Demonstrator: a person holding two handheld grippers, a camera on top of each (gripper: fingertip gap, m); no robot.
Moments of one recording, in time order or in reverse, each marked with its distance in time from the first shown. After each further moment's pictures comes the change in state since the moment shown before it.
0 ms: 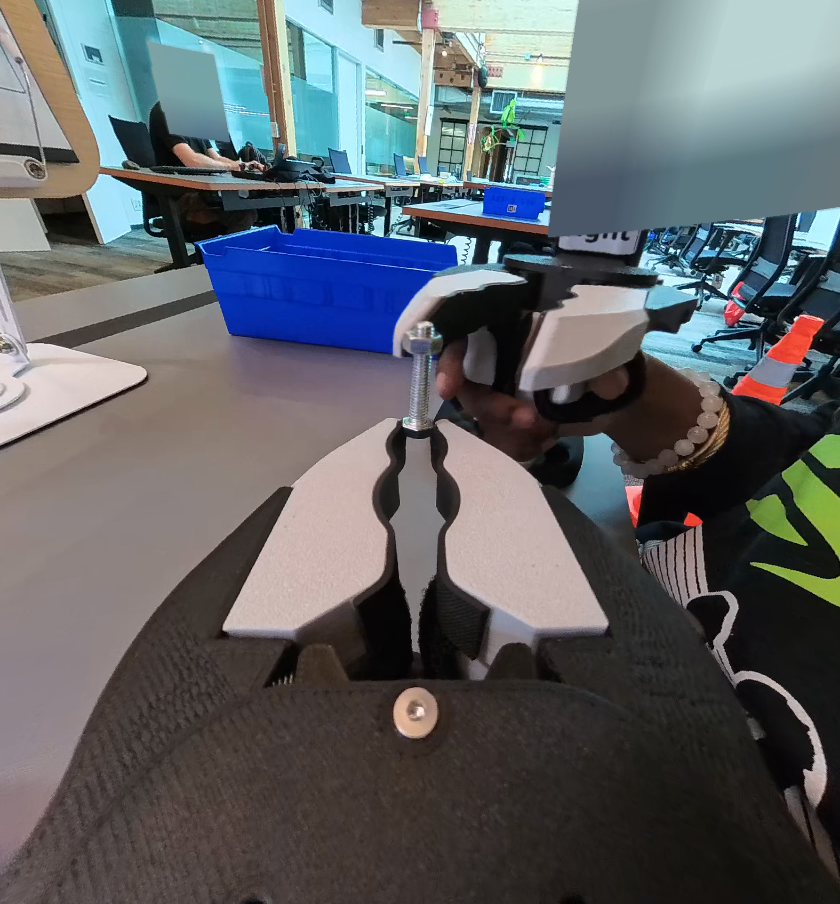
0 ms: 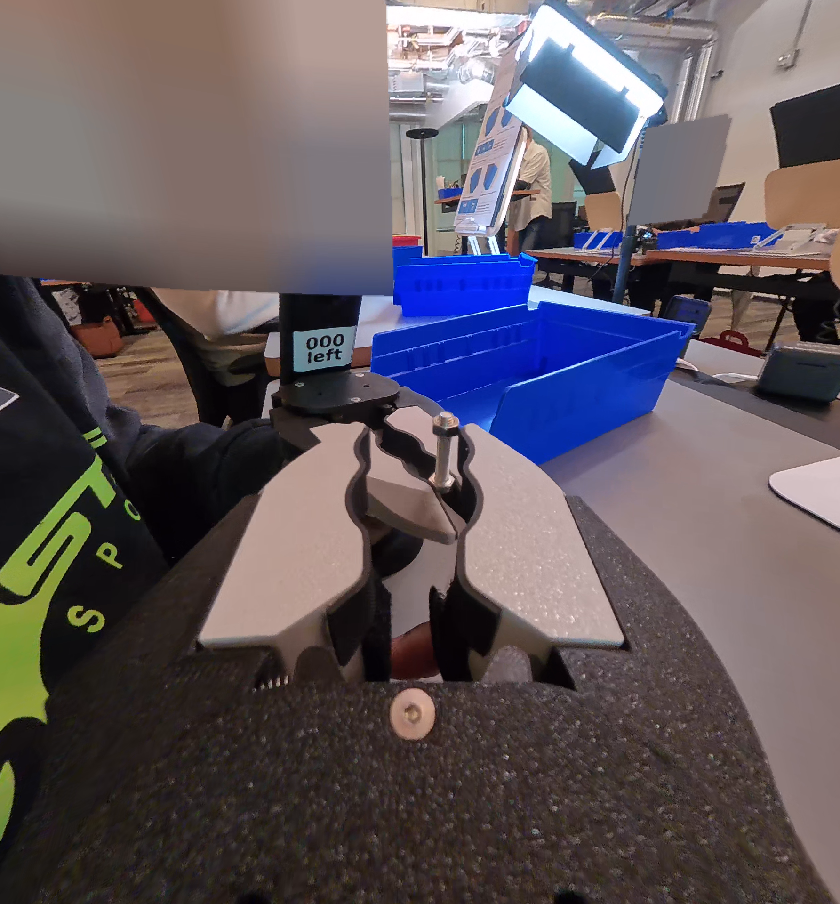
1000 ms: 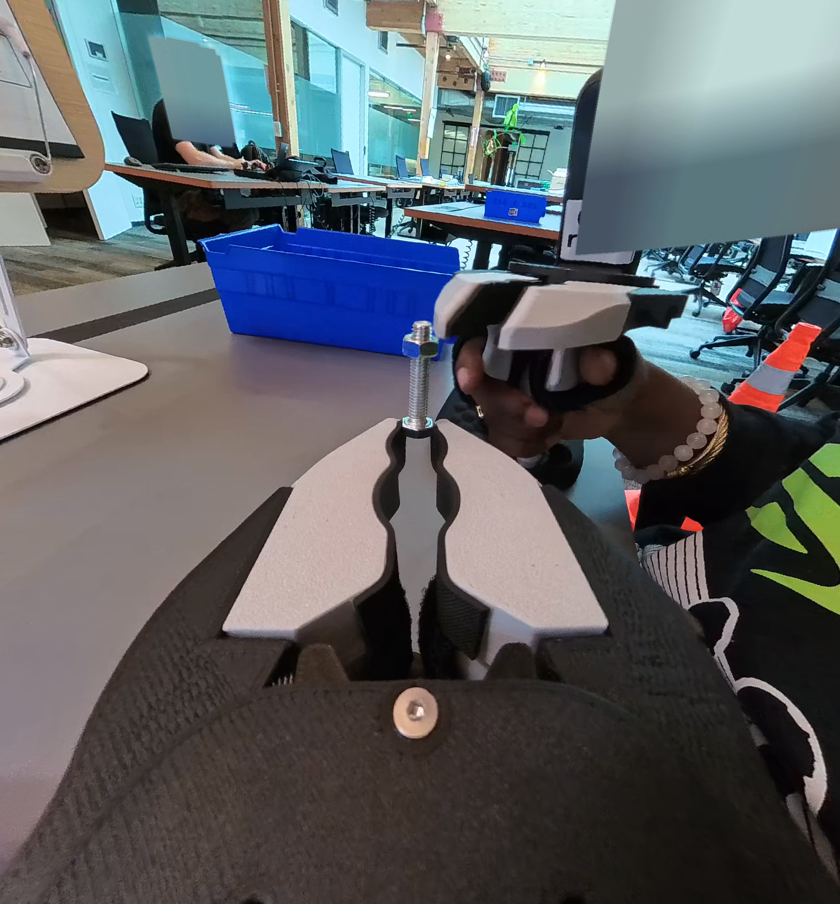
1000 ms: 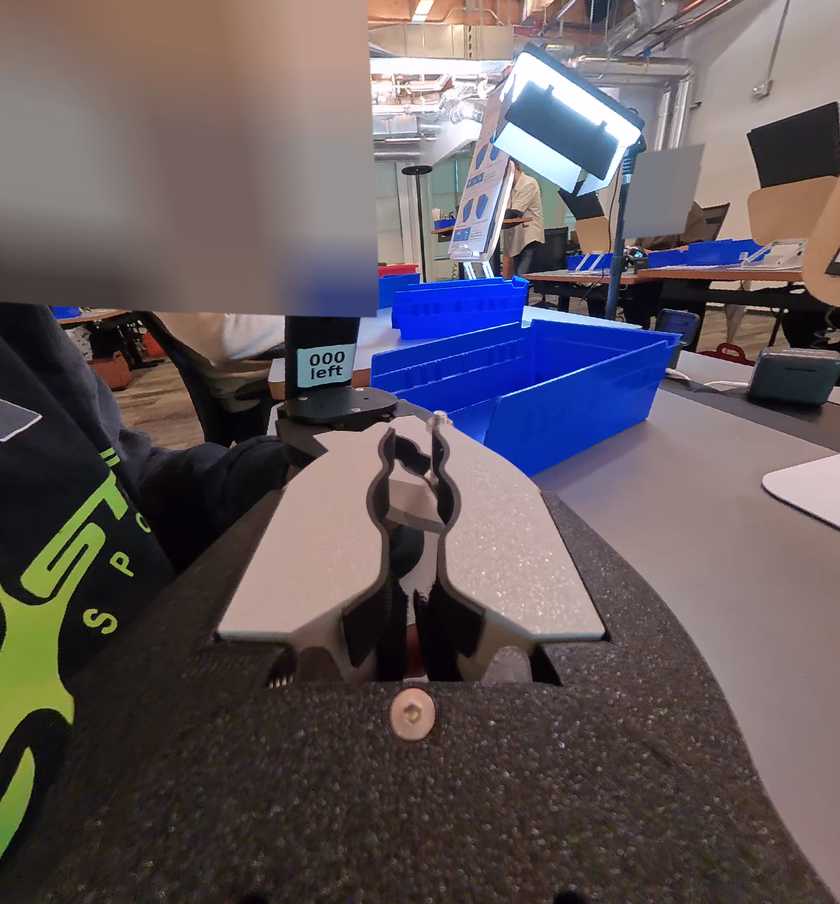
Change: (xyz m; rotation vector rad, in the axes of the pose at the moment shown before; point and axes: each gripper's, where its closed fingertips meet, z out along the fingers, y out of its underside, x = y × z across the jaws) left arm -0.002 0.000 0.000 0.004 -0.003 -0.016; right arm 0.005 -0.005 -0.009 0.059 0.009 0.032
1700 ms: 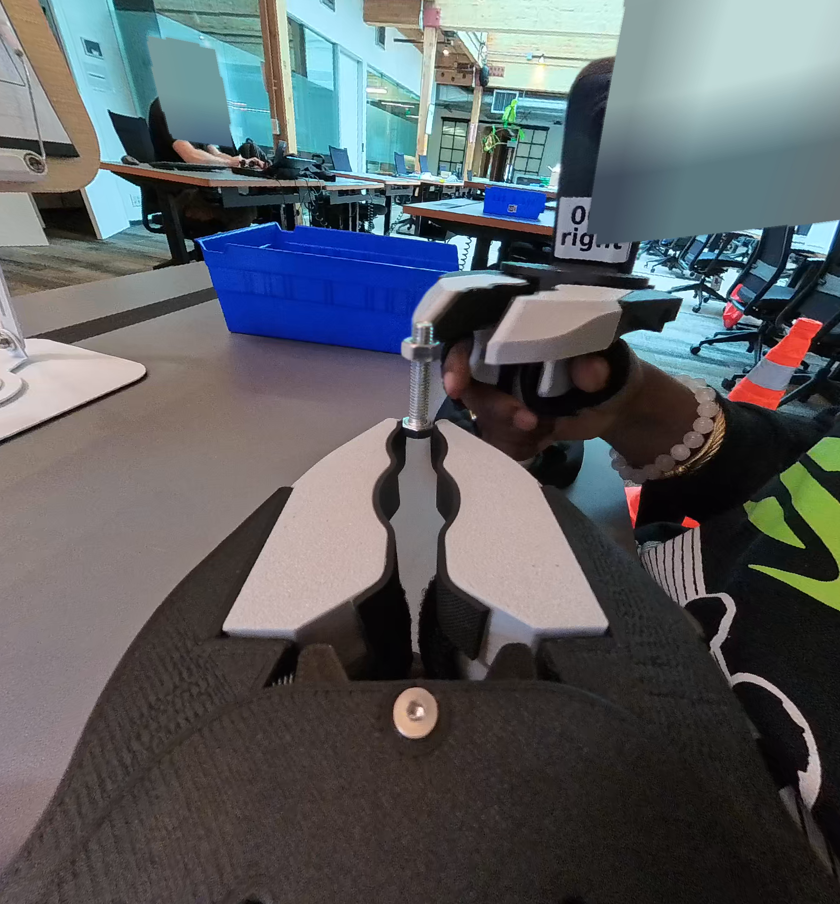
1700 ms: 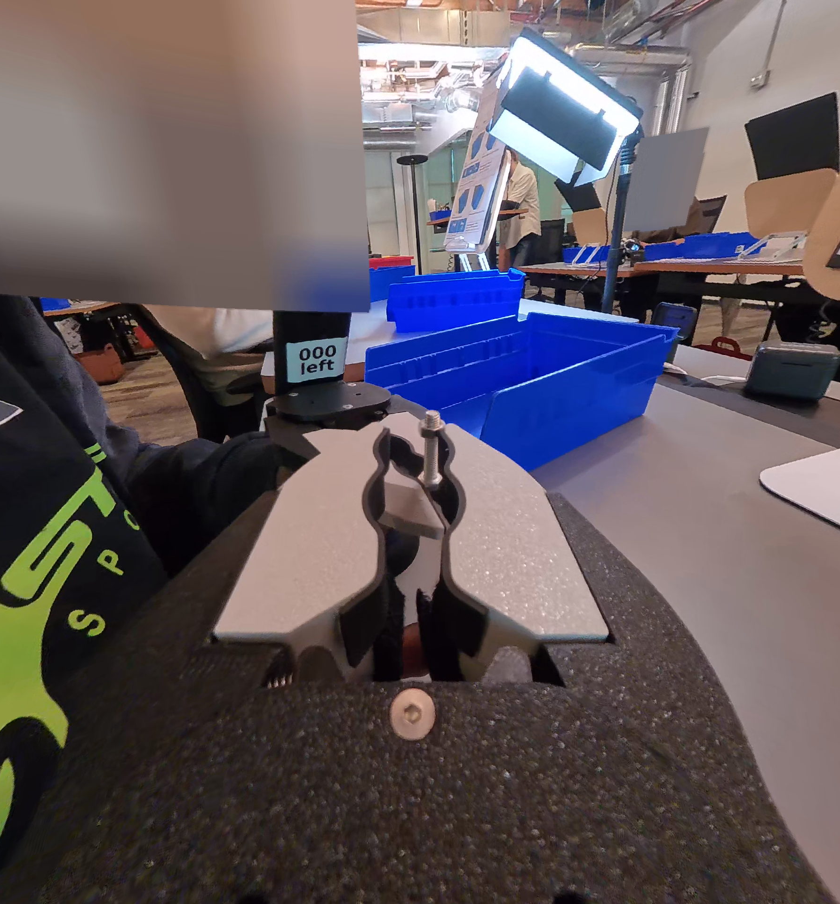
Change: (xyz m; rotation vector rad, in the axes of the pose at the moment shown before) left arm 0.001 0.001 0.001 -0.005 0.003 0.005; right arm 0.001 0.003 0.004 -0.015 0.004 -0.004
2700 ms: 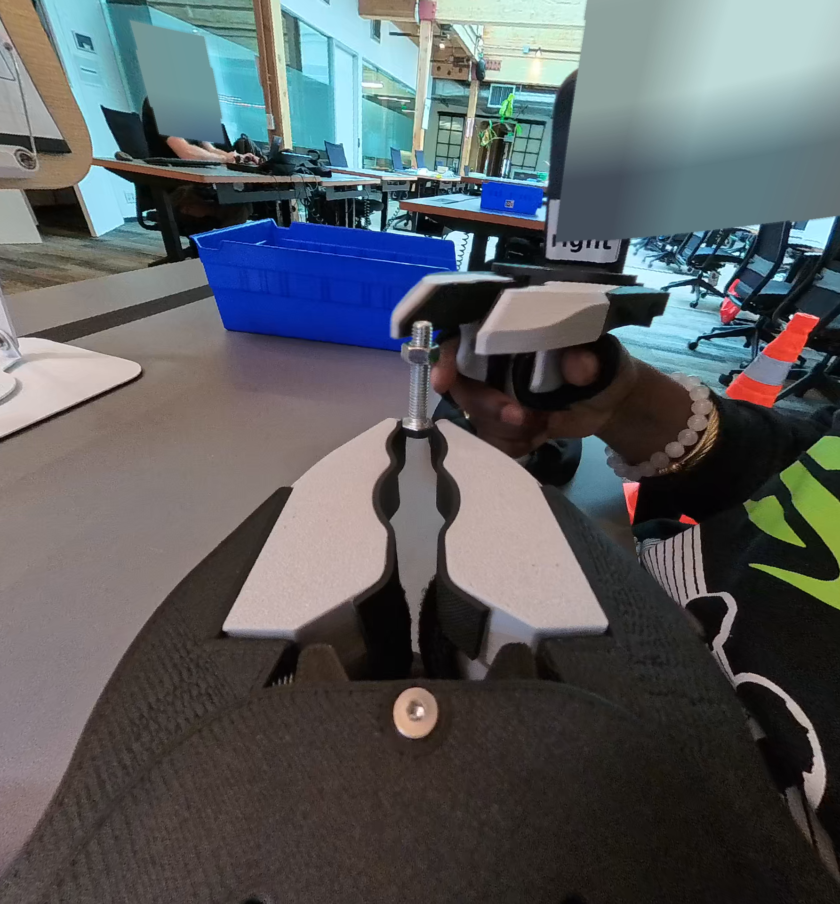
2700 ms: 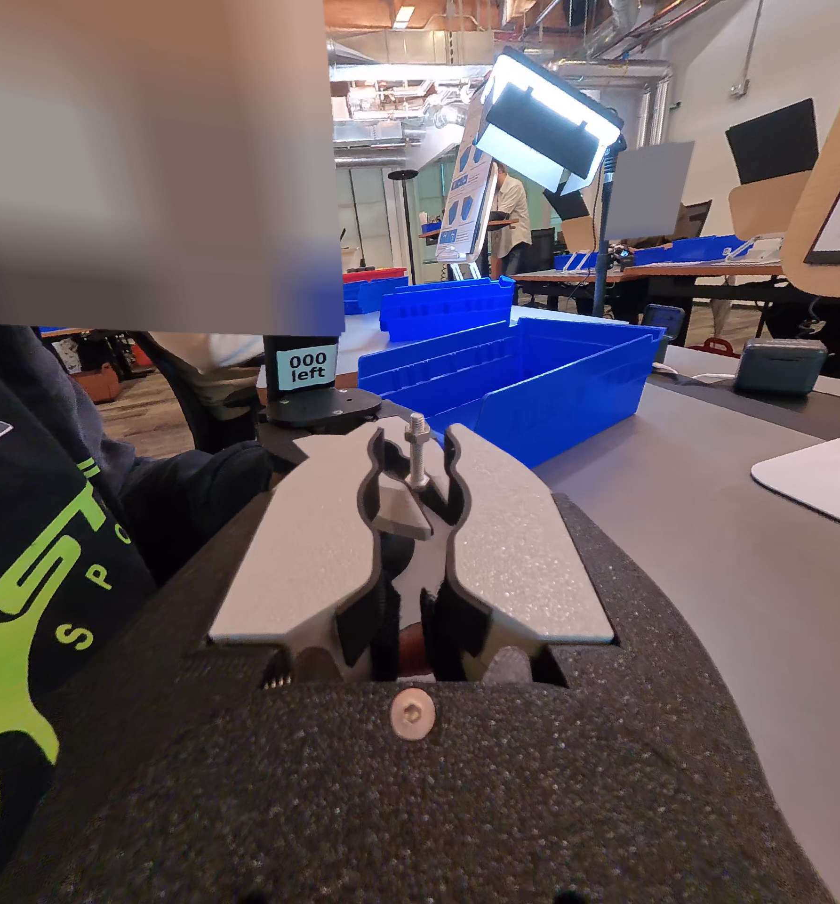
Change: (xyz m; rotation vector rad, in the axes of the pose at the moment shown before) left arm 0.002 0.001 0.000 -0.008 0.007 0.003; right arm 0.006 0.000 -0.001 0.019 0.017 0.025
